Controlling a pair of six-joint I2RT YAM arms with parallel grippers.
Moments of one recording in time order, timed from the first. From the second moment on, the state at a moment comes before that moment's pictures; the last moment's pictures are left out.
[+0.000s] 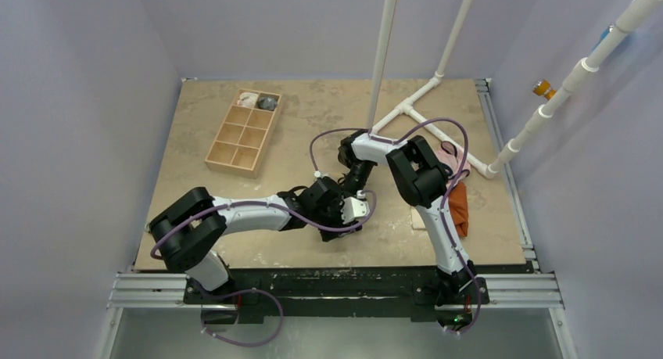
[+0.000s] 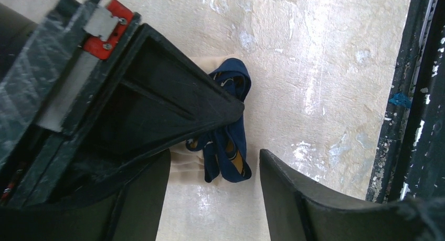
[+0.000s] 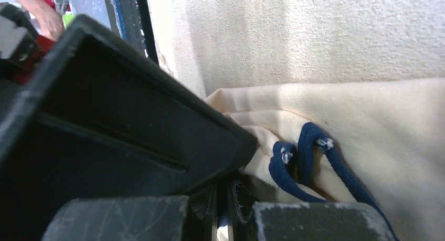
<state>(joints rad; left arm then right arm) -0.96 1.57 0.77 -0.05 0.24 0.37 0.62 2.35 1.67 -1.41 -0.80 -0.89</state>
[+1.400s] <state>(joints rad) -0.80 1.71 0.93 -0.28 0.51 0.25 0.46 2.01 1.49 -1.15 -0.77 -0.71</state>
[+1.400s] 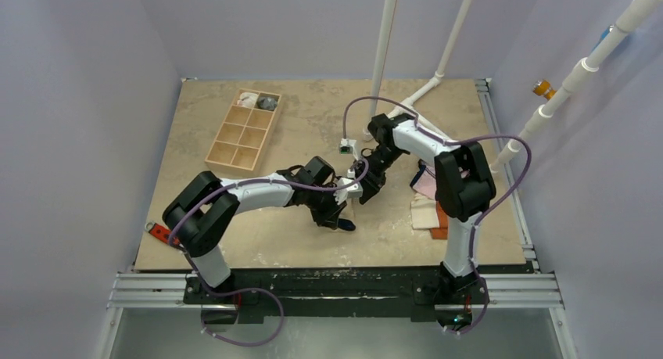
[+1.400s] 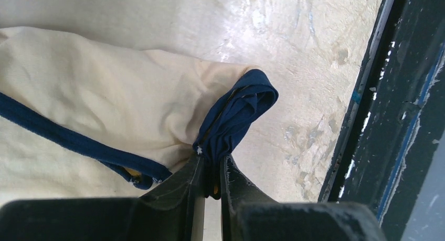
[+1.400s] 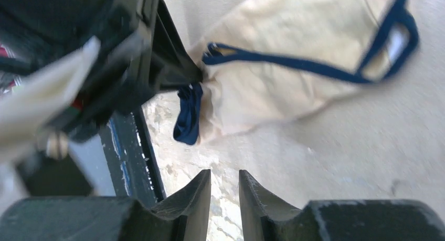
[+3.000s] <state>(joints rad) -0.38 2.18 1.23 -0.65 1.16 -0.04 1.03 1.57 0.81 -0.09 0.07 -0.78</state>
